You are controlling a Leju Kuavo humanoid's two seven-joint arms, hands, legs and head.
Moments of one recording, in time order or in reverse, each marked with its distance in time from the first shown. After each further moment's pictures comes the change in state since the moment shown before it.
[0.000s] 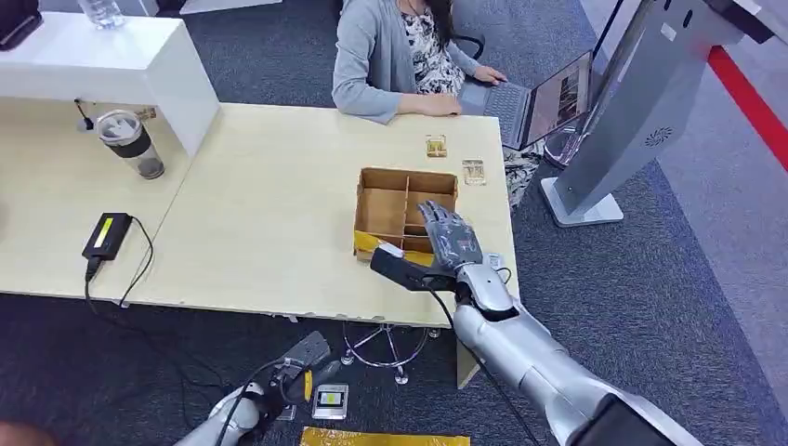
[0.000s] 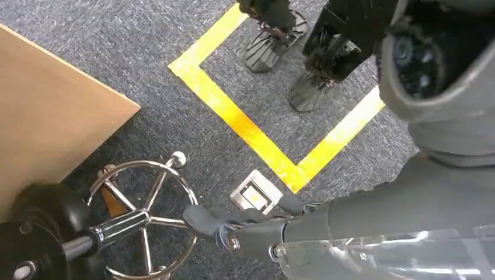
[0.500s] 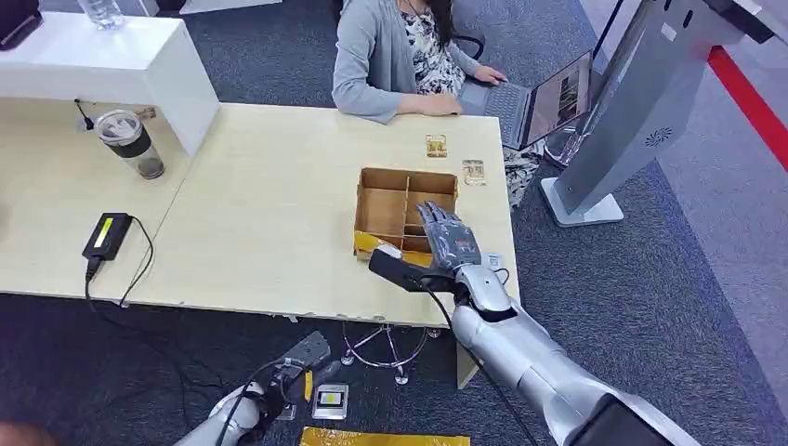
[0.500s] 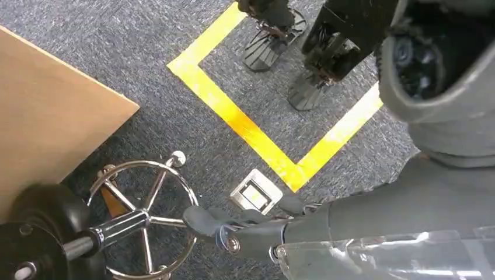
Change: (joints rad) left arm -0.001 0.000 0.000 0.000 -0.010 0.000 0.000; right arm 0.000 0.007 0.000 0.006 0.005 0.002 0.003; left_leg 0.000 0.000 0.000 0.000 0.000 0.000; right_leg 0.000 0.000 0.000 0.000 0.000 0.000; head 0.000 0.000
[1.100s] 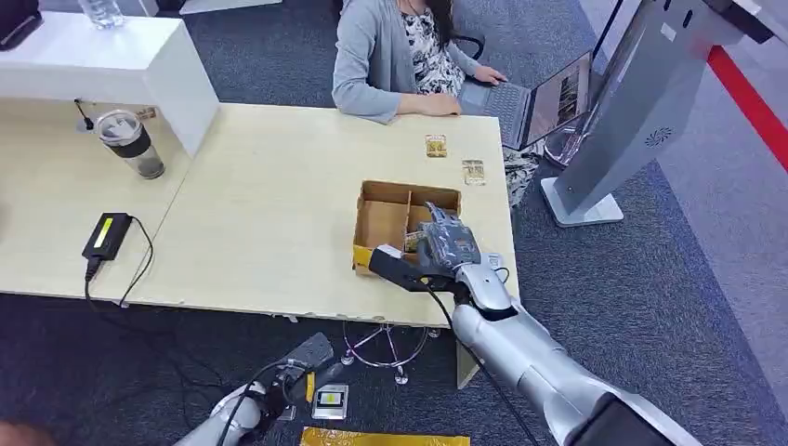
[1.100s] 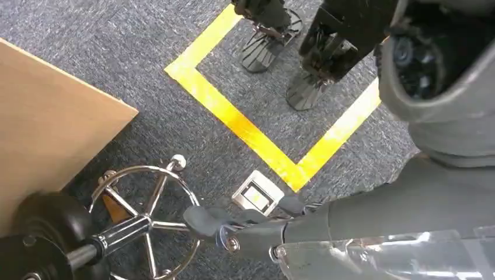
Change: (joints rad) left arm -0.003 -0.003 0.000 0.000 -0.024 -0.020 0.000; right arm -0.004 -0.001 -0.001 0.003 -0.006 0.016 -0.010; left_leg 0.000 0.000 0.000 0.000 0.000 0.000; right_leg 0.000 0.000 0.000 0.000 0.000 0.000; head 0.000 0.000
